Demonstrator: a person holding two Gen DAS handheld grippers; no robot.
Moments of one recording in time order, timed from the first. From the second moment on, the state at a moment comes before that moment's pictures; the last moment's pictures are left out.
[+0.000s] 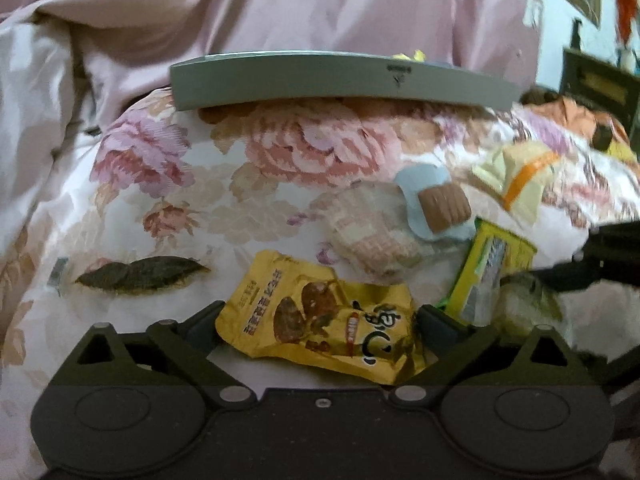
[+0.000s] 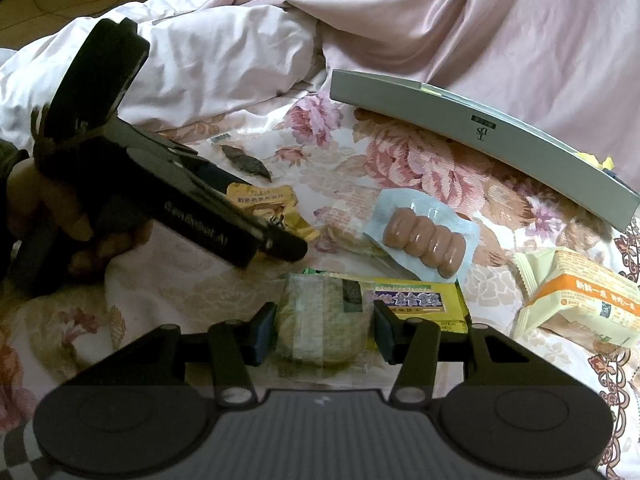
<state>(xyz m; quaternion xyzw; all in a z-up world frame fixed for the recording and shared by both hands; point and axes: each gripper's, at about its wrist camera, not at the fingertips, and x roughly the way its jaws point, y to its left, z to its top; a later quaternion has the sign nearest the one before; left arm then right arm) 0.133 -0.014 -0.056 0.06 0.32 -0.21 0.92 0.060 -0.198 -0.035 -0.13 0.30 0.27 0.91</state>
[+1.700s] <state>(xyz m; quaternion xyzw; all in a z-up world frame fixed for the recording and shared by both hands) 0.146 0.034 -0.038 -0.25 0.30 -0.25 0.89 0.063 -0.198 -0.026 -0.16 0.26 0.22 0.93</state>
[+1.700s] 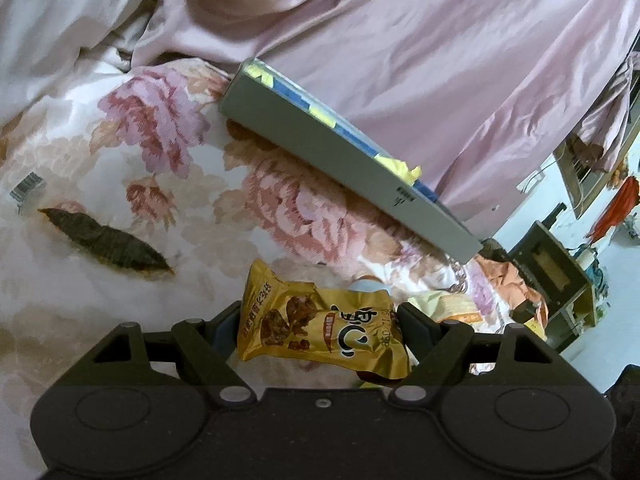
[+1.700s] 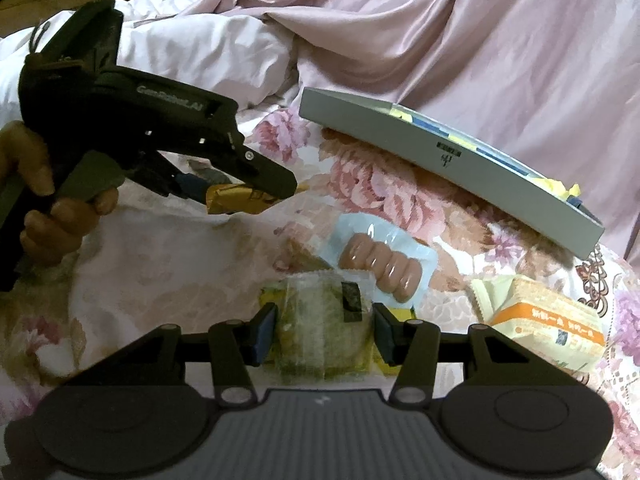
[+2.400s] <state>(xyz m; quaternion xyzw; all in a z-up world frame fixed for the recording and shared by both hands) 0.126 0.030 -0.015 -0.25 0.27 -0.22 0.91 0.088 -0.218 -0.033 -0.06 0.30 0.20 0.93</state>
